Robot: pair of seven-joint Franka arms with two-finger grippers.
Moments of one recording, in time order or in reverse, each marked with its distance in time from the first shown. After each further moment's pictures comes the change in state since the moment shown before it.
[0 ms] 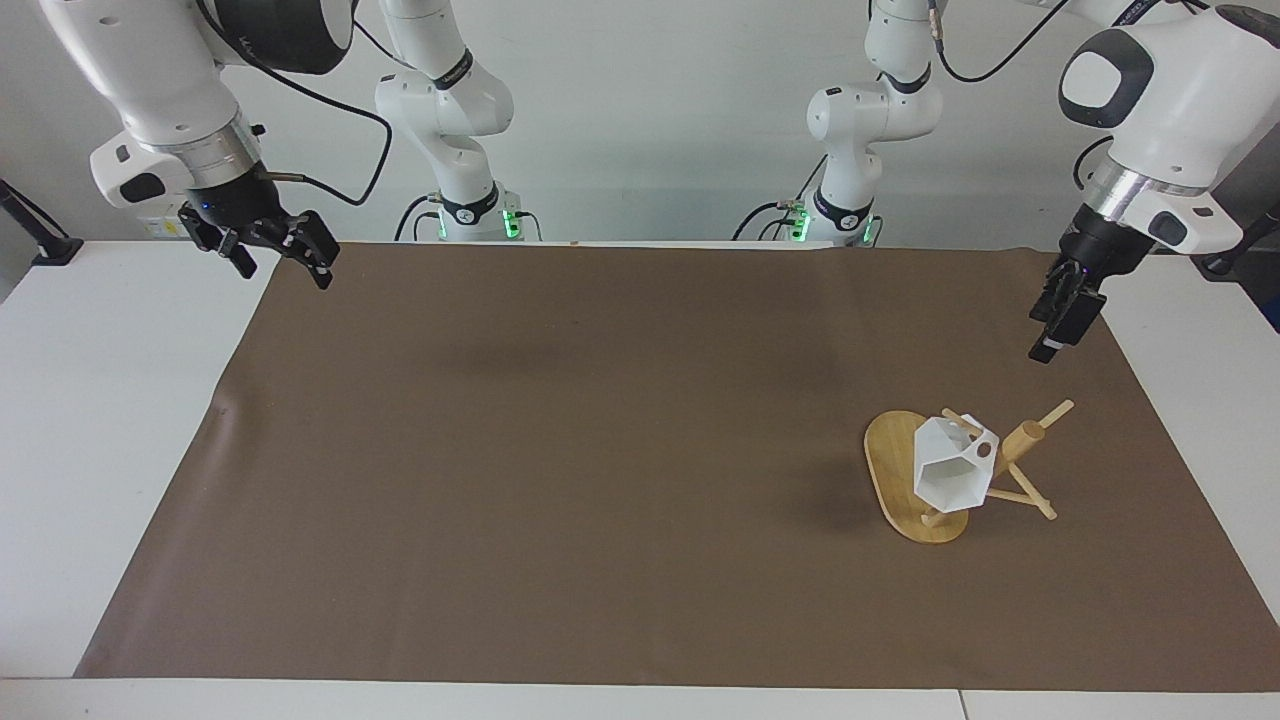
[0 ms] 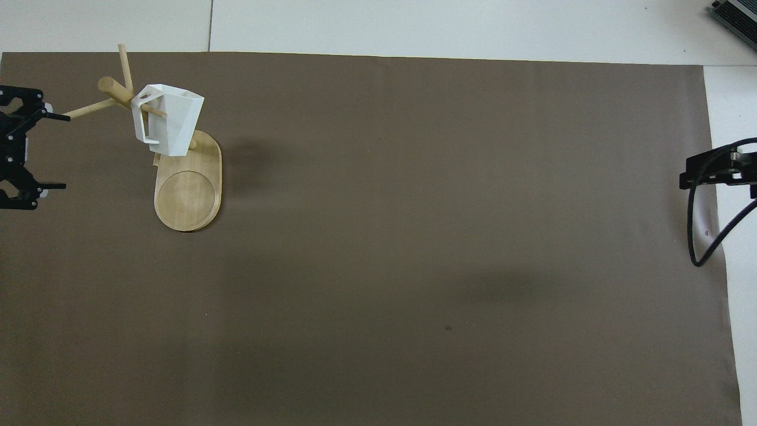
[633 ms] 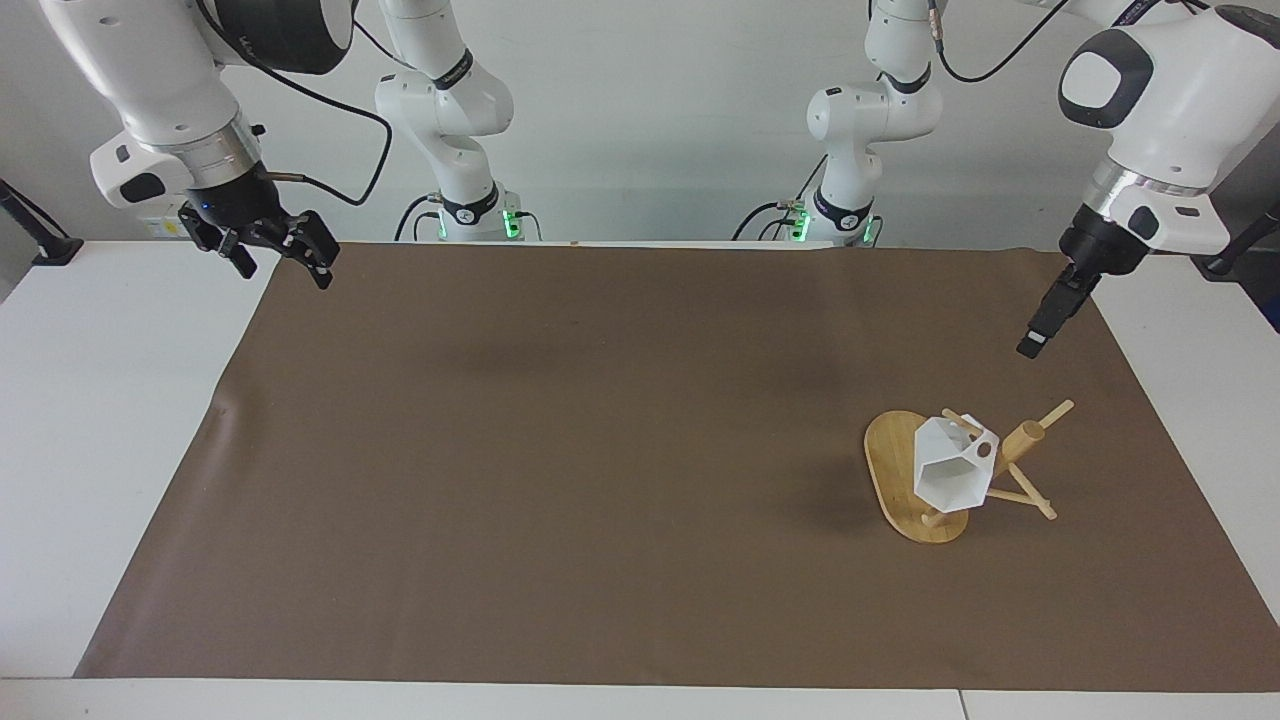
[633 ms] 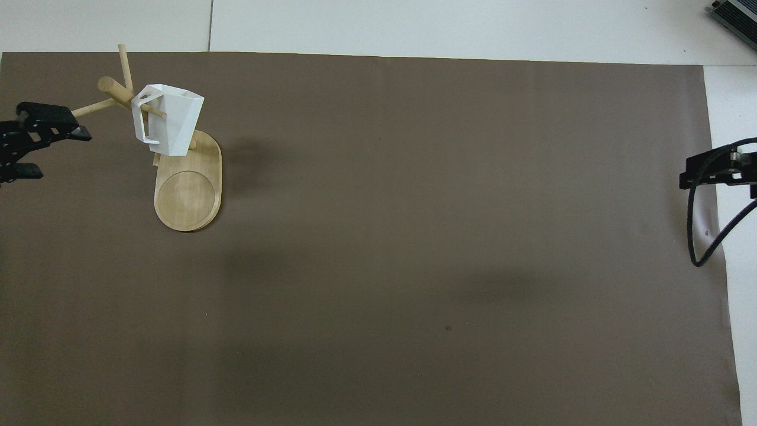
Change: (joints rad) left arm -0.009 -0.012 -0.020 0.005 0.133 -0.080 0.534; right arm 0.000 0.000 0.000 0.000 0.000 0.000 0.000
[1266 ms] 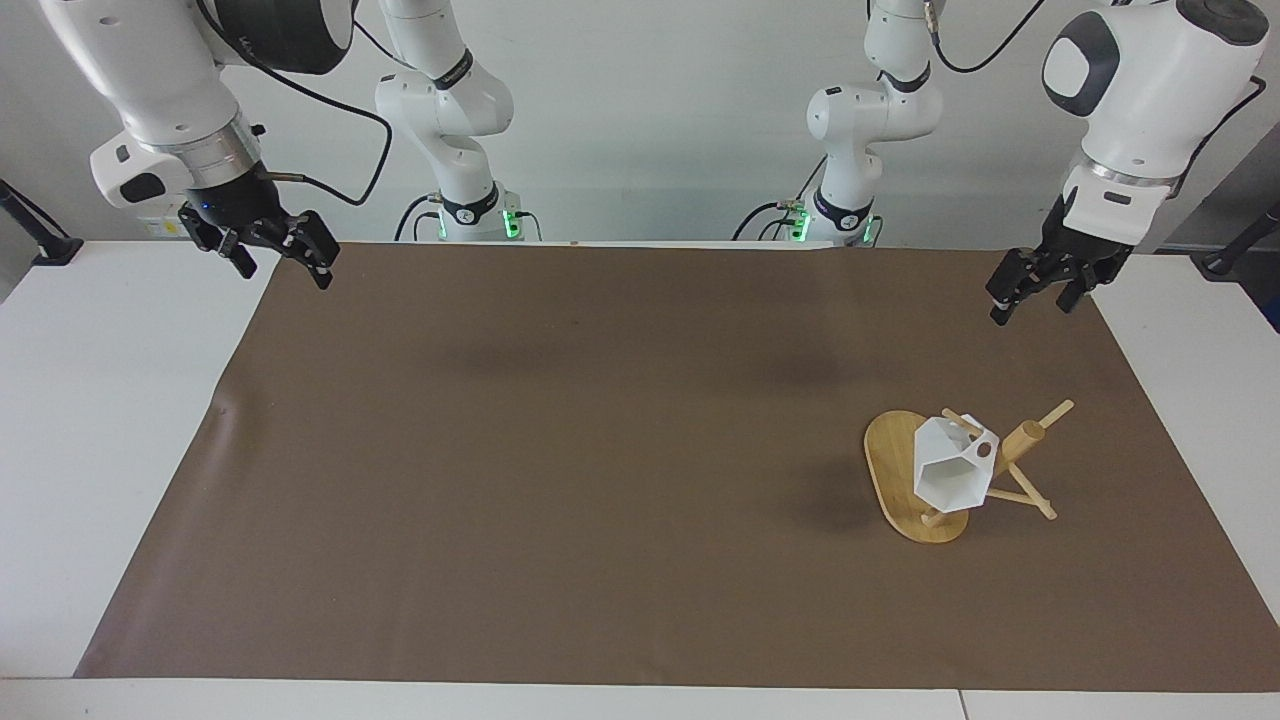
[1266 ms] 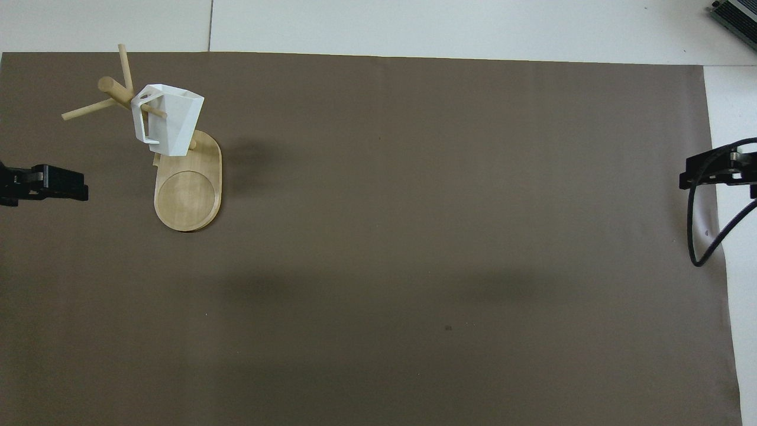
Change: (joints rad) left arm -0.006 -0.050 -0.023 0.035 0.023 -0.221 0.227; right arm 0.000 0.000 0.000 0.000 0.000 0.000 0.000
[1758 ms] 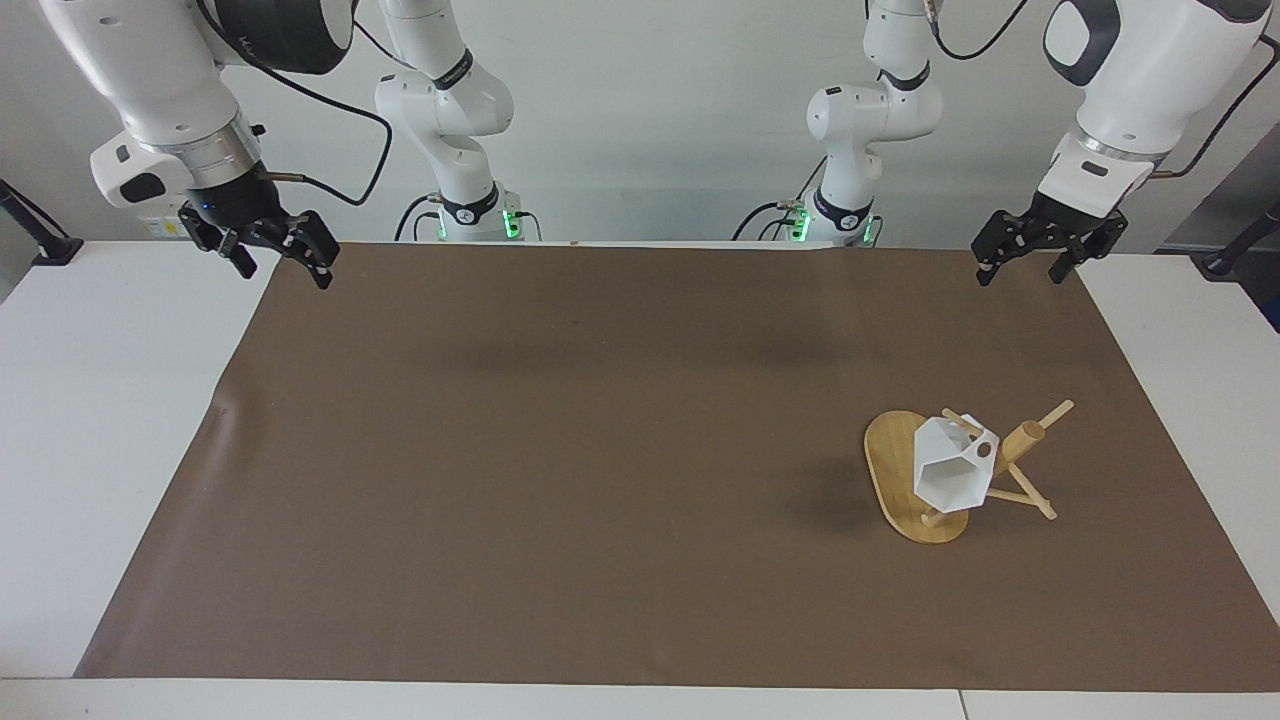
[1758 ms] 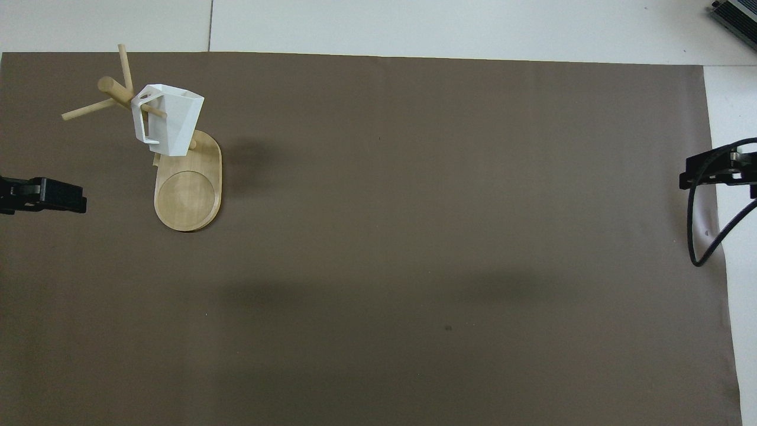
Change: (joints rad) left arm -0.004 0.000 -0.003 0.010 0.000 -0.021 0.016; right arm 0.000 0.000 0.000 0.000 0.000 0.000 0.000
